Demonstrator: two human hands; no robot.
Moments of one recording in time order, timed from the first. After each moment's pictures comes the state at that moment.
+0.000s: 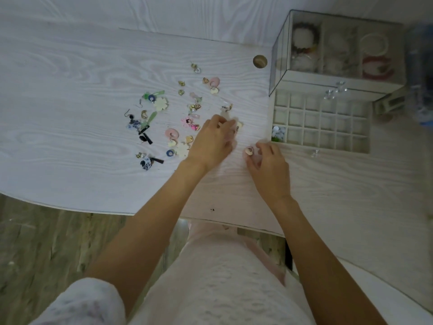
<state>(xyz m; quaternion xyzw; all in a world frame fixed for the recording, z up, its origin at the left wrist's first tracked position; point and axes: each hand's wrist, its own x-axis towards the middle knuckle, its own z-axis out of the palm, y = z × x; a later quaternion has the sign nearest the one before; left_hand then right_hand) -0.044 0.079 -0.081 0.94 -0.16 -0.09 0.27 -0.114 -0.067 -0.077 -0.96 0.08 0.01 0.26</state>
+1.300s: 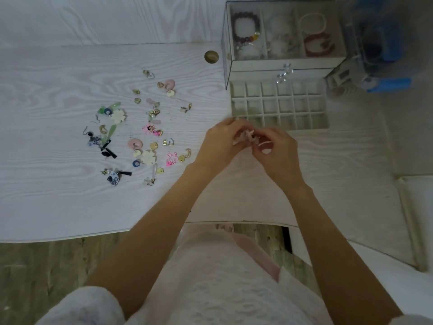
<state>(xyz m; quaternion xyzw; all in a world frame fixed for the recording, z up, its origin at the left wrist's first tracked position) -0.063 -0.003 -0.053 0.87 -0.23 -0.11 0.42 -0.120 -0.140 -0.049 -0.91 0.10 -0.06 0.39</state>
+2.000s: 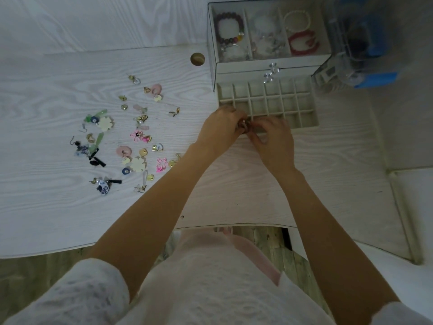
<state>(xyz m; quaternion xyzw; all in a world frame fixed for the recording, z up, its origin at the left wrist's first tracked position) -0.024 -0.036 -0.060 0.91 -0.31 -0.11 0.26 -0.100 -0.169 -0.079 -0.95 0.11 -0.08 0.28</state>
